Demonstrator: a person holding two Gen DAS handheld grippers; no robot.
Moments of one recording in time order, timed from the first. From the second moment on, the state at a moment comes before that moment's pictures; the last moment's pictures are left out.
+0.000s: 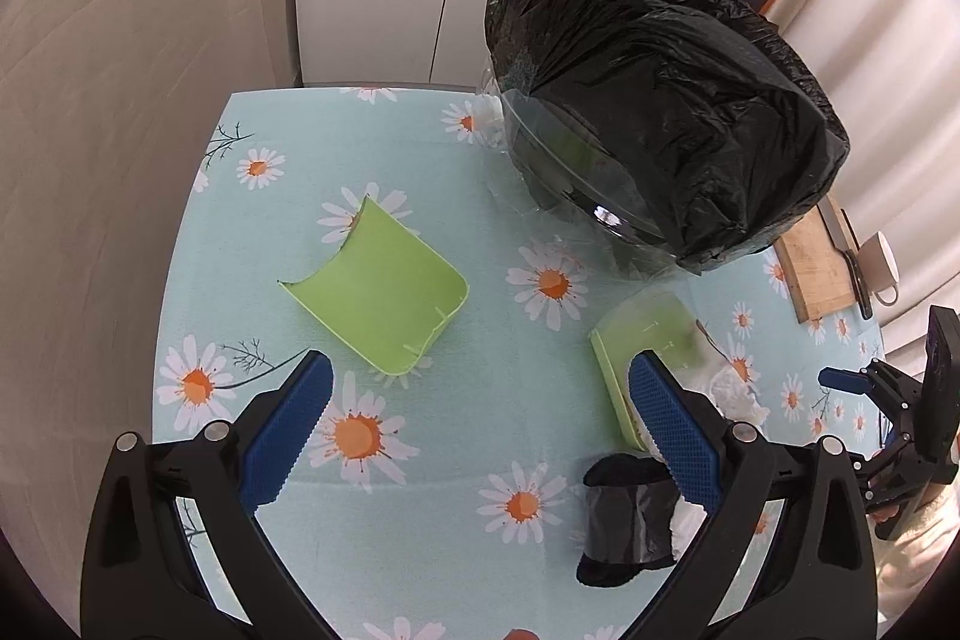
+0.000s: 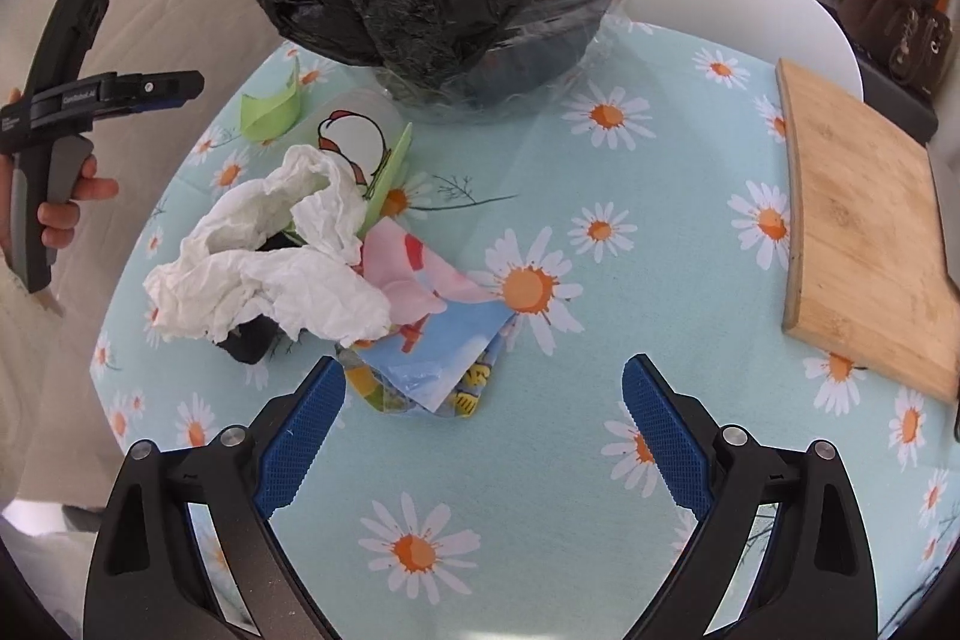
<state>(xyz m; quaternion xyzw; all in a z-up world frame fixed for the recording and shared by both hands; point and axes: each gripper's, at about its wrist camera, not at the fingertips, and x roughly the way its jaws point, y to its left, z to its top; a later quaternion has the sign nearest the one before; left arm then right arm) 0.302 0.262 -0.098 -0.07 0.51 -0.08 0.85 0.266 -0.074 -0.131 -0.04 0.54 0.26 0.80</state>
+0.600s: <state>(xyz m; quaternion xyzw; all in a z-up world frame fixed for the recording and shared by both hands) 0.366 0.269 -0.149 -0.04 0.55 -0.08 0.83 0.282 -0.073 -0.160 -0.01 0.58 0.22 0.78</state>
